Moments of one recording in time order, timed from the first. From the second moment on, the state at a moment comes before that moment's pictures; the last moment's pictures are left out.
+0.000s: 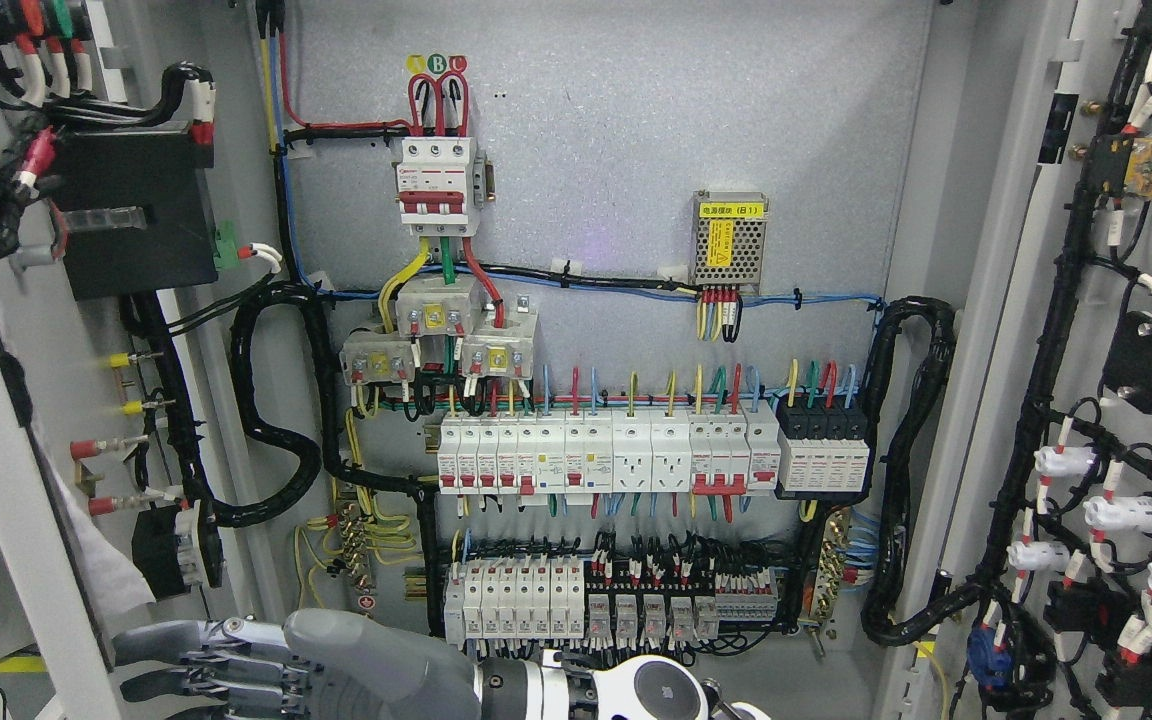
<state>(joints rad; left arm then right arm) -0.06 0.00 -0.12 0.05 0.14 -0.04 -0.19 -0.81 0.00 0.78 -1.58 -0.82 0.19 0.64</state>
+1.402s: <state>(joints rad) -0.06 0.00 -0.12 0.05 0.14 -0.04 -0.20 -0.96 0.00 0.96 -1.50 -0.91 0.19 0.56</state>
